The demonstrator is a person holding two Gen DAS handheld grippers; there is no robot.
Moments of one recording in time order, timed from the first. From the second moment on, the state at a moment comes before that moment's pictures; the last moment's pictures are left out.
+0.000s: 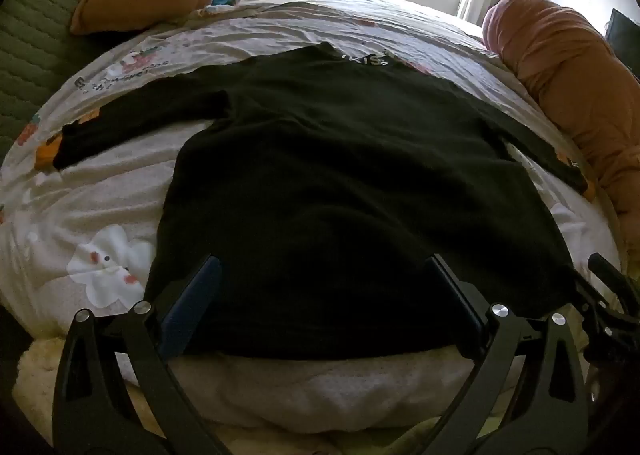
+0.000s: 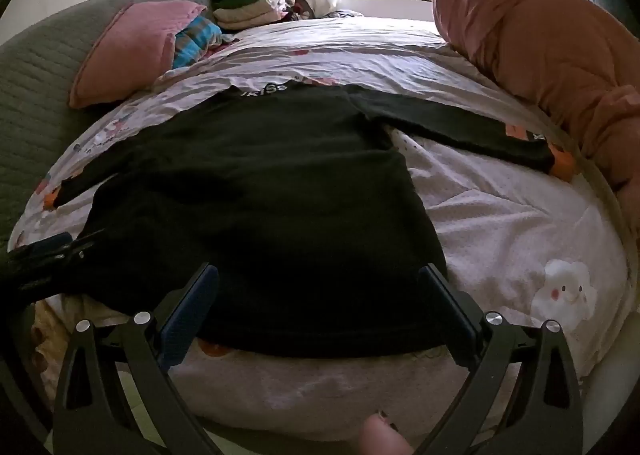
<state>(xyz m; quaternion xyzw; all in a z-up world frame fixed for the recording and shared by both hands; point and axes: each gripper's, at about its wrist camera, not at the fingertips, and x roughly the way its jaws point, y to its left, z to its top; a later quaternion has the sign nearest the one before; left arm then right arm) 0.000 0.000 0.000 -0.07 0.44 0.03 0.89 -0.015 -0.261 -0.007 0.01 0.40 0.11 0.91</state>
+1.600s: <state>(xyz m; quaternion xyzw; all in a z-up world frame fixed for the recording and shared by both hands) 0.000 0.002 0.004 -0.07 0.44 0.03 0.90 -0.019 -0.253 -0.002 0.00 0.39 0.11 0.91</state>
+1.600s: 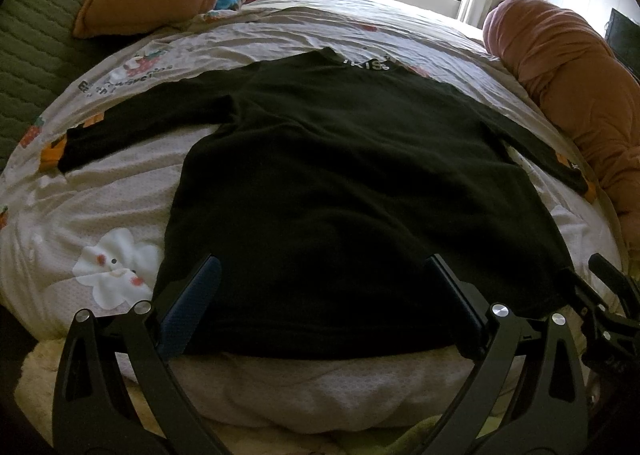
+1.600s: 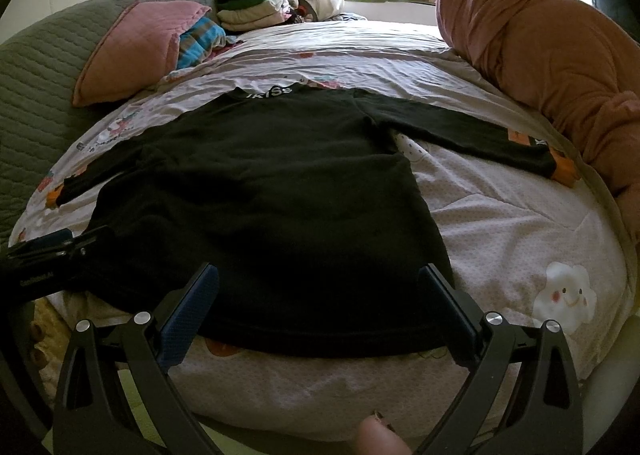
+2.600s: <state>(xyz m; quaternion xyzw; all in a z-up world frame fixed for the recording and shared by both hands) 0.000 0.007 0.010 -0.07 0.43 0.03 0.90 -0.019 -0.256 -0.002 0.00 0.38 0.11 0.92</state>
